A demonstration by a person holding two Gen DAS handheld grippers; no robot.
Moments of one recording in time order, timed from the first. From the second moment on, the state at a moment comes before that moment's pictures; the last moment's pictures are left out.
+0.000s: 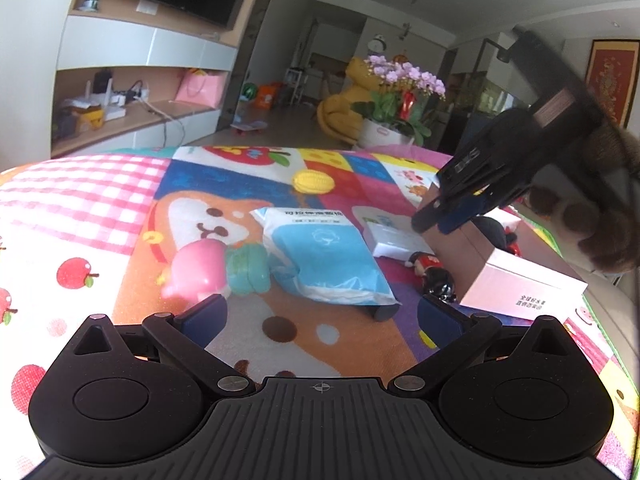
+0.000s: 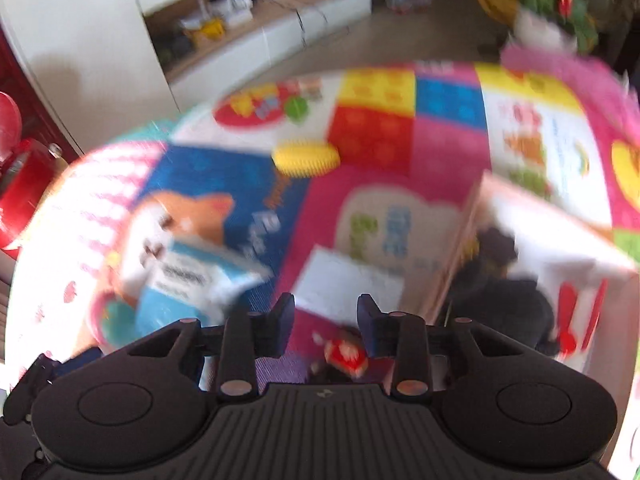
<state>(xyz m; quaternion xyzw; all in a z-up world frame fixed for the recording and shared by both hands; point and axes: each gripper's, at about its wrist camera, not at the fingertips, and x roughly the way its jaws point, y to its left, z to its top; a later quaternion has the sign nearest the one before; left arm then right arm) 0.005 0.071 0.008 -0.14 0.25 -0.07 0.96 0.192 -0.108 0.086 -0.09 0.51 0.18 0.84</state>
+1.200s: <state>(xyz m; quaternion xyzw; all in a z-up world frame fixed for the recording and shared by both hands) 0.007 0.077 0.006 -0.16 0.26 -0.07 0.95 0.302 -0.013 0.037 -0.07 0.47 0.16 0.86</state>
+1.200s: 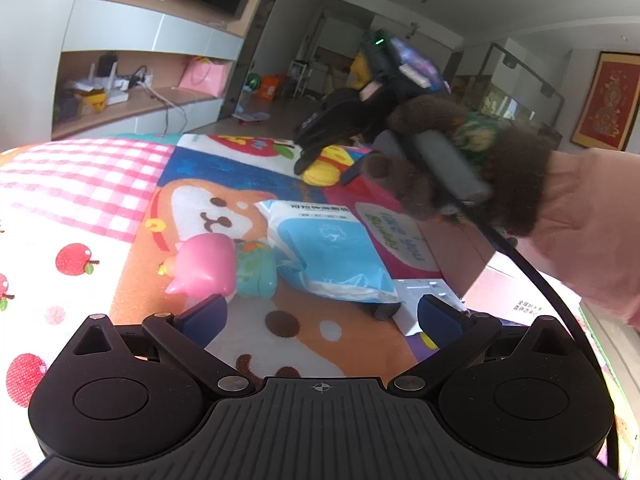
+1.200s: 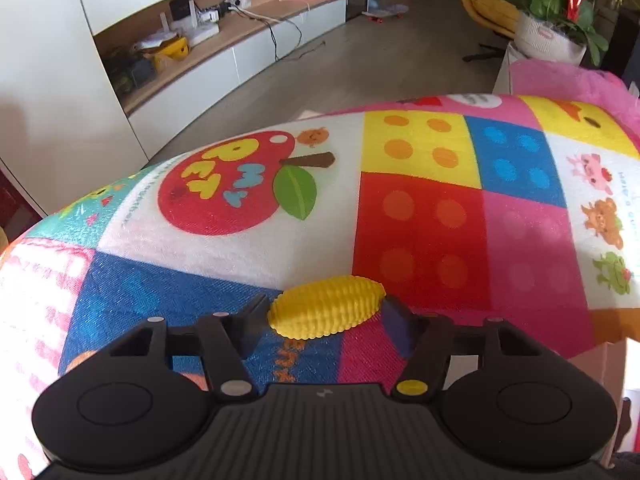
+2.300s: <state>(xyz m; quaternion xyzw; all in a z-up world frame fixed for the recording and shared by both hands) 0.060 -0.057 0.029 0.07 0.31 -0.21 0.93 0.055 -0.342 0.036 0.22 0.31 0.01 0.93</state>
